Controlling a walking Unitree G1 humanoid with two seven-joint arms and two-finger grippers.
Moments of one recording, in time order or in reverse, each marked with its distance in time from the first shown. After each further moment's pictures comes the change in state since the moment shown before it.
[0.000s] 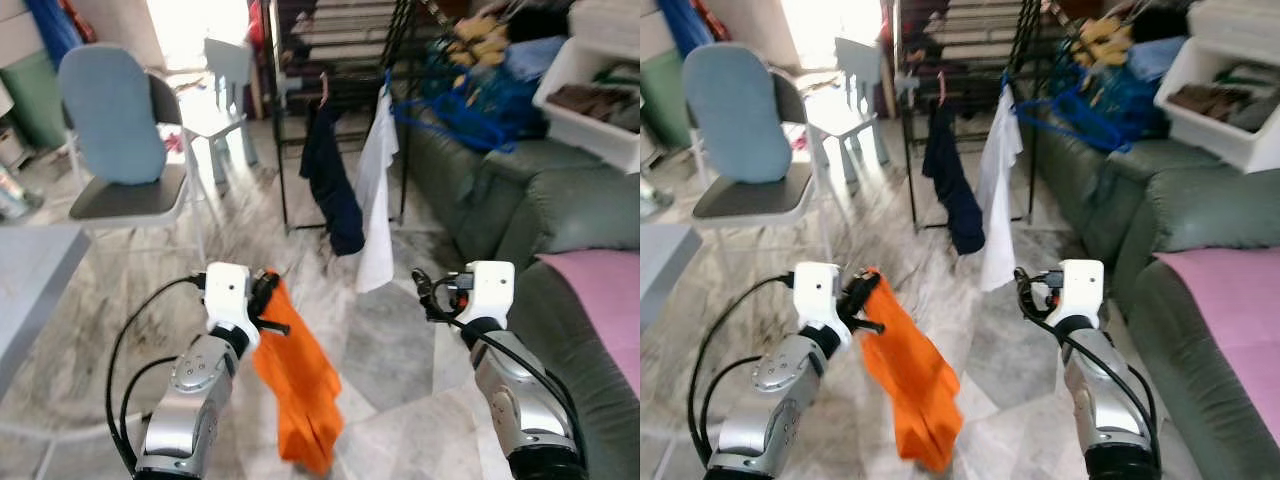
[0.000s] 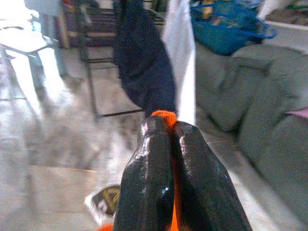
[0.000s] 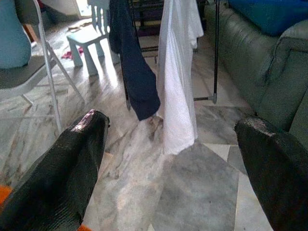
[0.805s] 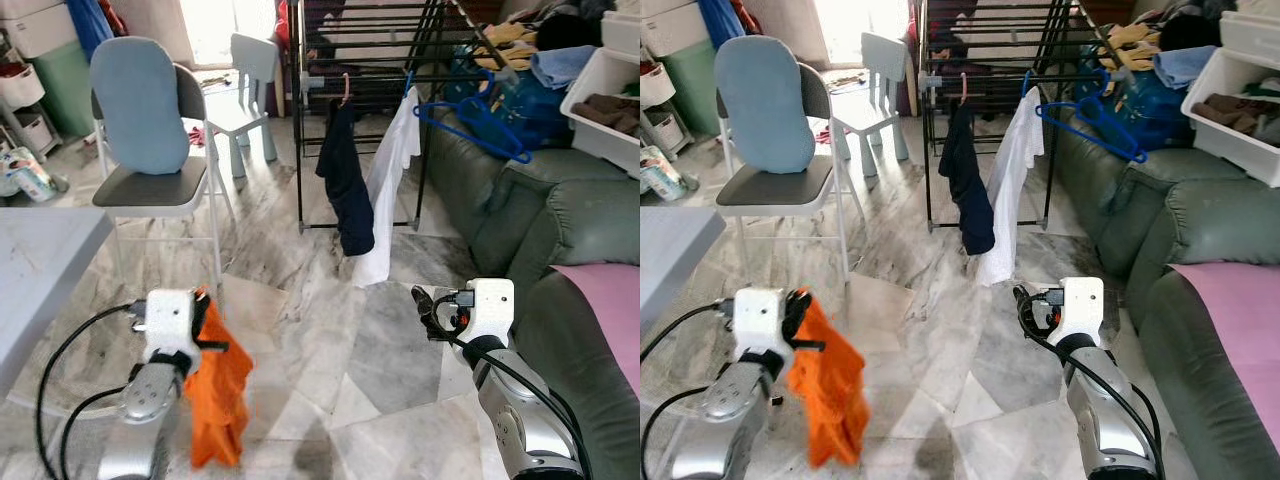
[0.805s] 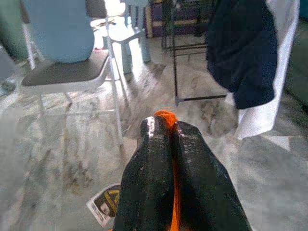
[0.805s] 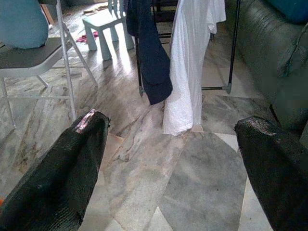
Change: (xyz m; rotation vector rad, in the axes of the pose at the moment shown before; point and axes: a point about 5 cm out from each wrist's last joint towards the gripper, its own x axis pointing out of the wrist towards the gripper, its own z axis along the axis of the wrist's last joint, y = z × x) left arm -0.037 0.067 -0.025 0.127 0.063 0.279; right arm -0.014 -0.001 -0.014 0.010 0.046 0.003
